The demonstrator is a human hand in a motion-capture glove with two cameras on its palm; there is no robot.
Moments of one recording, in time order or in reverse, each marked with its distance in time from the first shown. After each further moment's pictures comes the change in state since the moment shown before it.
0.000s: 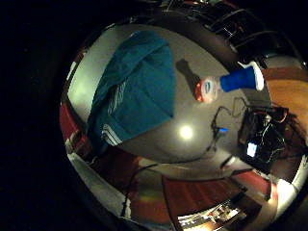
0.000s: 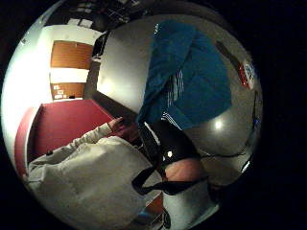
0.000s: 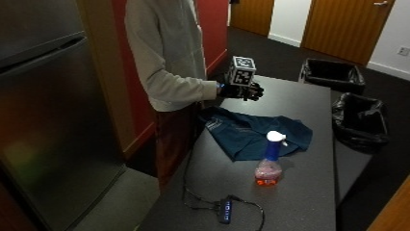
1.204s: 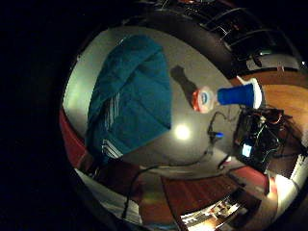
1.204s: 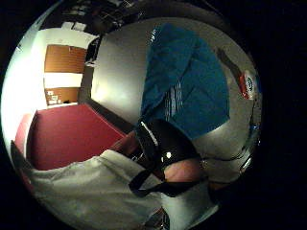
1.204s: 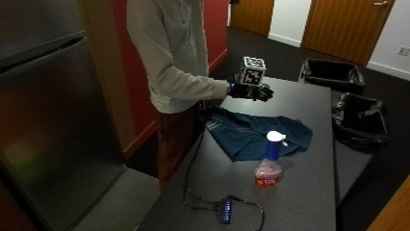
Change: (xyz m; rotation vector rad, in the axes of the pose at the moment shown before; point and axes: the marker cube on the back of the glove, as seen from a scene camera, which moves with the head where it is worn) arm -0.001 -0.042 -0.003 0.009 0.043 0.078
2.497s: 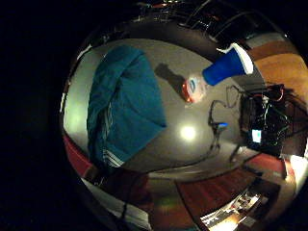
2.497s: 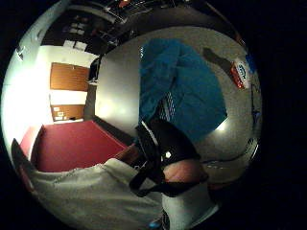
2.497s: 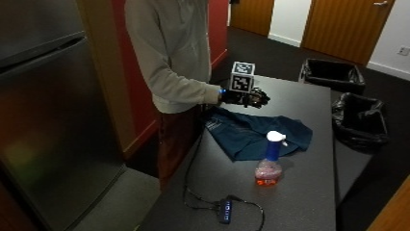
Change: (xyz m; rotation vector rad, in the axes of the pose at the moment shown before) arm 0.046 0.029 0.004 0.133 -0.069 0.163
